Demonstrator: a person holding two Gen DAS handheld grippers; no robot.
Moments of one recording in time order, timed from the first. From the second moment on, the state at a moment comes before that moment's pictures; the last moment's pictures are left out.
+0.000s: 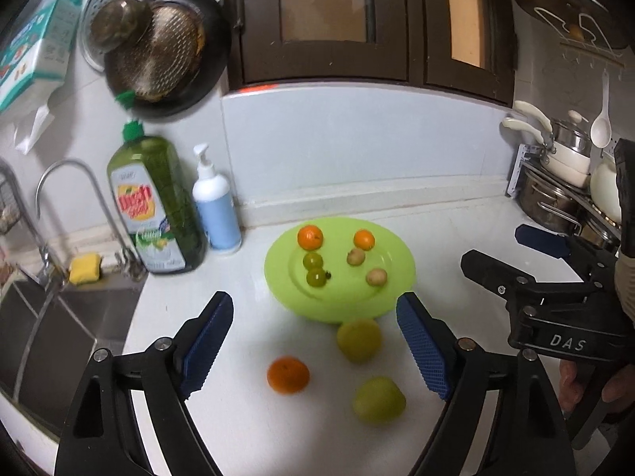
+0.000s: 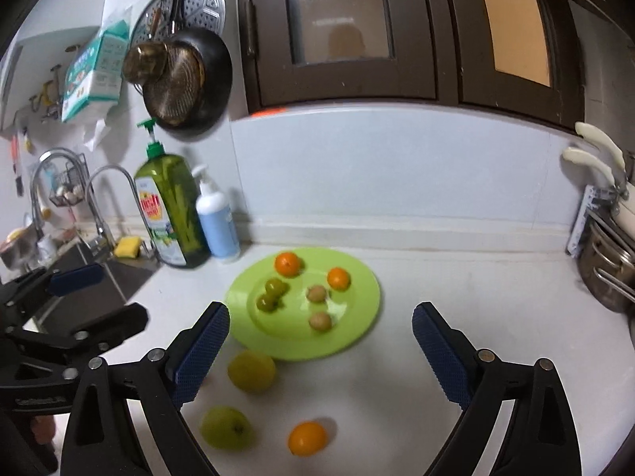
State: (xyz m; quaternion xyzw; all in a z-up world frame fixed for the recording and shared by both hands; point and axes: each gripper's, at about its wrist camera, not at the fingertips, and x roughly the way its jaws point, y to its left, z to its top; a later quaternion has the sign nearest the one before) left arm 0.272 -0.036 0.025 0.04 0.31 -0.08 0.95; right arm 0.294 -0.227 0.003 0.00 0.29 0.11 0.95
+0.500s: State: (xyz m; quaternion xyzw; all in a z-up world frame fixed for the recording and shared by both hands) left arm 0.233 -0.054 -0.037 0.04 0.34 -0.08 0.94; right arm 0.268 -0.229 -0.048 -0.05 0.34 0.13 0.93
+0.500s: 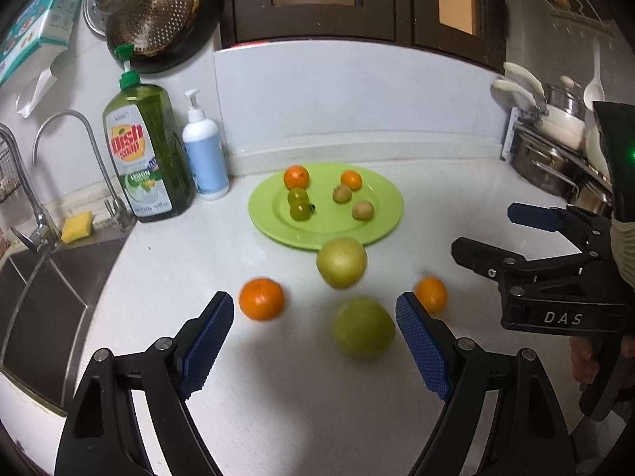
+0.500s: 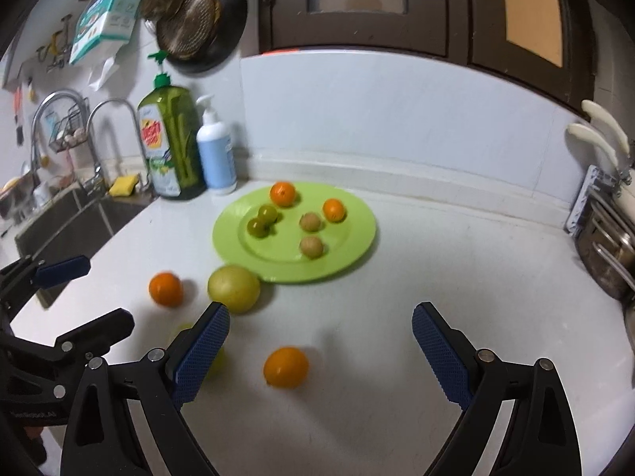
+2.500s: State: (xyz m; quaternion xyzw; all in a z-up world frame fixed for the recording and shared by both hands) left arm 0.249 -0.073 -0.069 0.06 0.37 -0.16 0.91; right arm 0.280 -0.218 -0.093 -0.04 0.43 0.21 0.88
